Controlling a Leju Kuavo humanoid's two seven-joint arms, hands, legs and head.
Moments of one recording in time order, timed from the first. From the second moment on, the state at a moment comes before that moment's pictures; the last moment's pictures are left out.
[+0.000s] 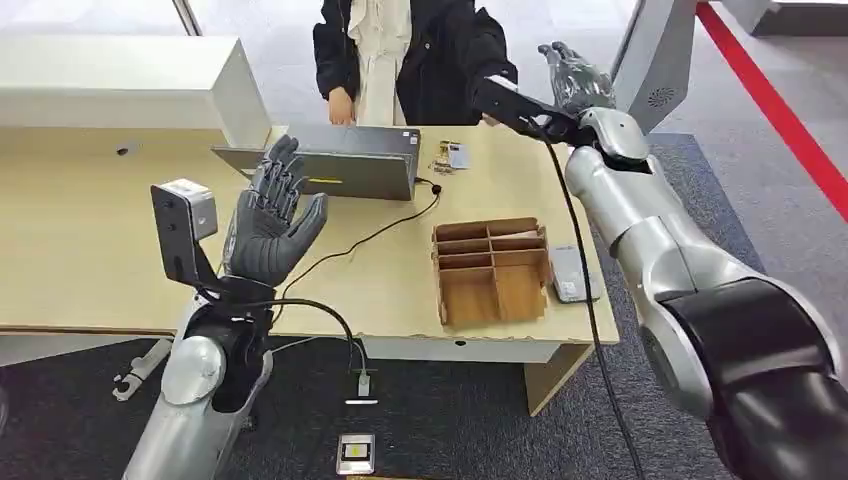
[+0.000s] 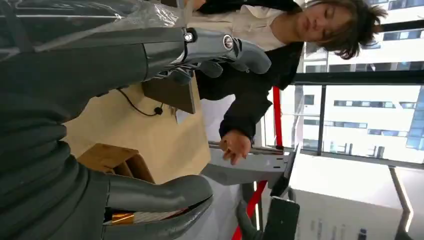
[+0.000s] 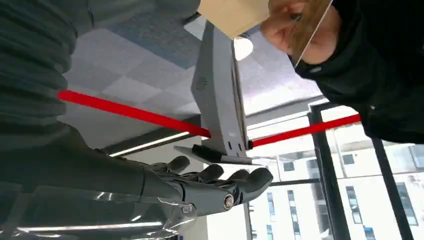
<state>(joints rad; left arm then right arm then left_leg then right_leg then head) -0.42 -0.09 -0.40 -1.59 0.10 0.14 -0.01 -1.29 -0.02 0.35 -0.34 0.97 -0.15 0.03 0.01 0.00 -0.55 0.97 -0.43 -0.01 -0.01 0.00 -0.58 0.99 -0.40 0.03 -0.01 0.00</state>
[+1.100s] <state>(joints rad) -0.29 0.02 -0.37 -1.76 0.04 0.23 0.09 -0.58 -0.10 0.27 -1.11 0.35 -0.19 -0.01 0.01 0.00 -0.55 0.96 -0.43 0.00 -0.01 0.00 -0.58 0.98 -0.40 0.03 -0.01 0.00</state>
